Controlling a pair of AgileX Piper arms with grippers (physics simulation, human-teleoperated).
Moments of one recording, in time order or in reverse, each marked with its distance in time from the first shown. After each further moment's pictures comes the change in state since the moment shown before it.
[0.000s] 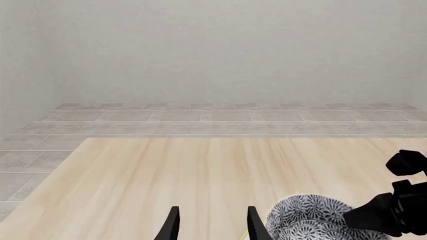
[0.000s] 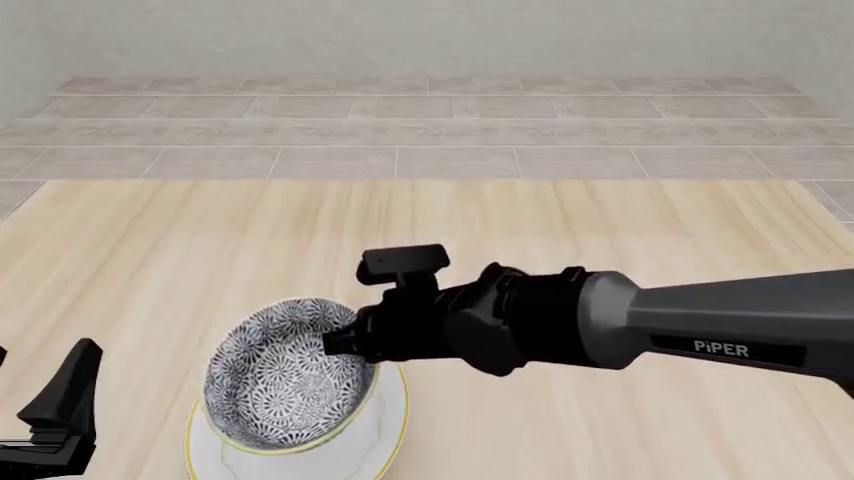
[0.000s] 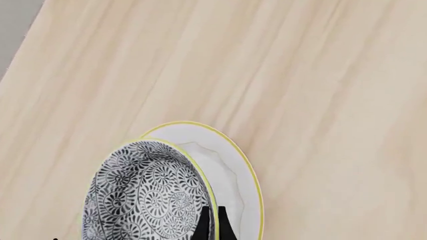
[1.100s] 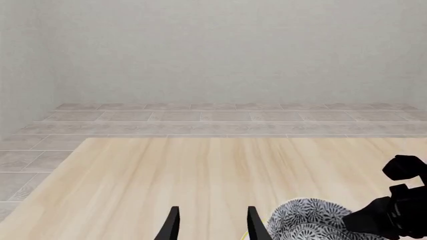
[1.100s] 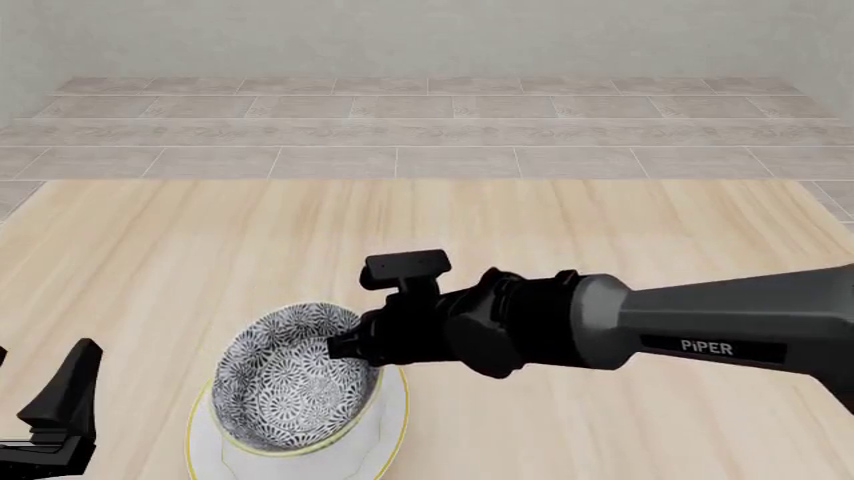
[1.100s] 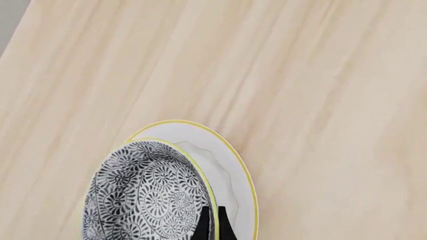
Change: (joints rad) left arm 0.000 0.000 0.000 0.000 0.000; right arm -0.009 0.022 0.009 -0.014 -0.005
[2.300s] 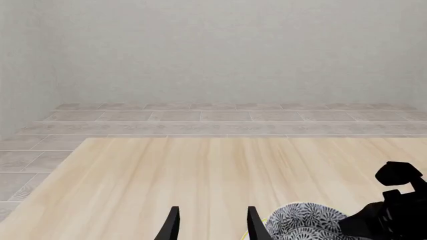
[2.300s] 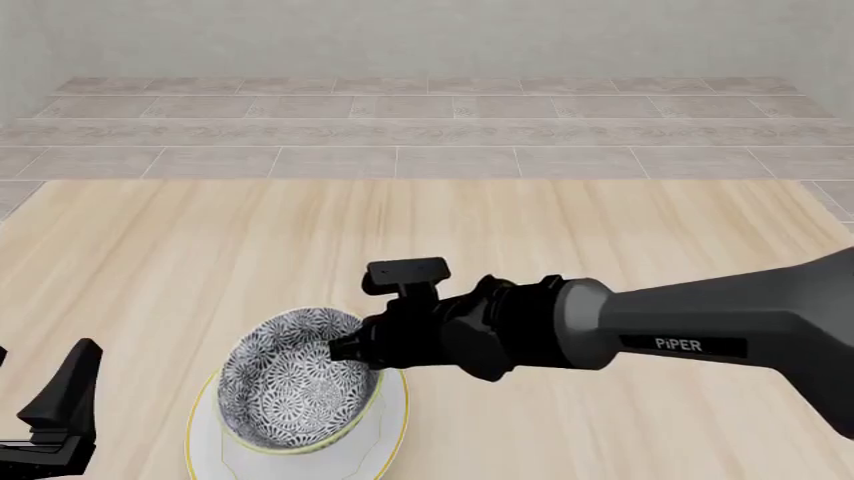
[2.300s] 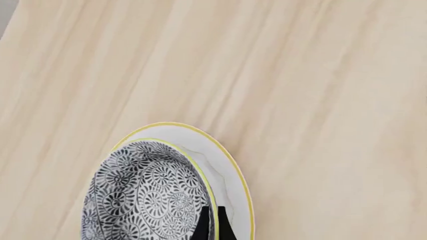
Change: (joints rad) left arm 0.000 0.000 0.000 0.000 0.000; right arm -0.011 0.047 -0.002 -0.031 0.003
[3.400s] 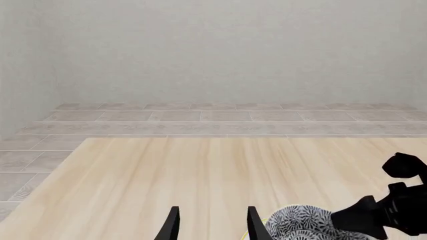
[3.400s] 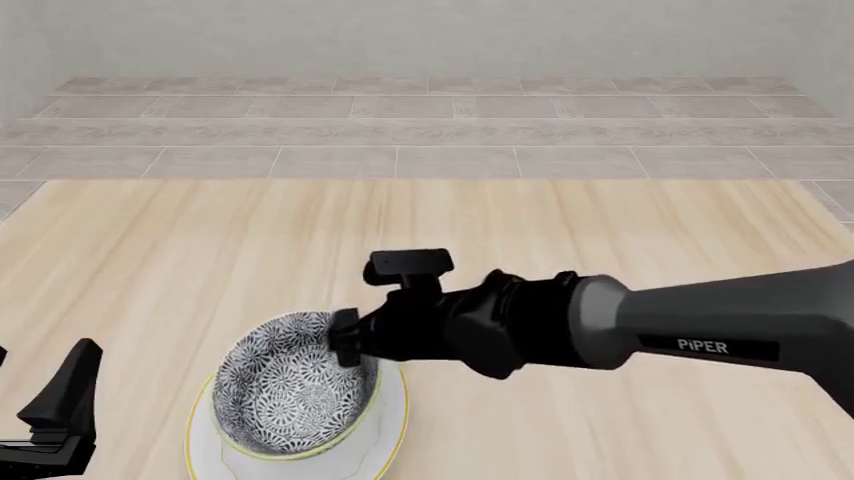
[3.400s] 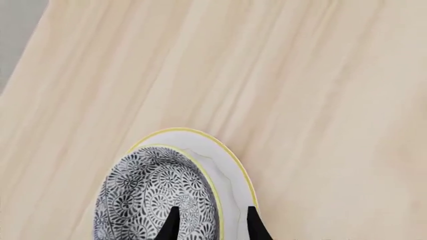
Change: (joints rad) left arm 0.000 0.000 0.000 0.000 0.000; right arm 0.002 -0.039 0.010 -0.021 0.009
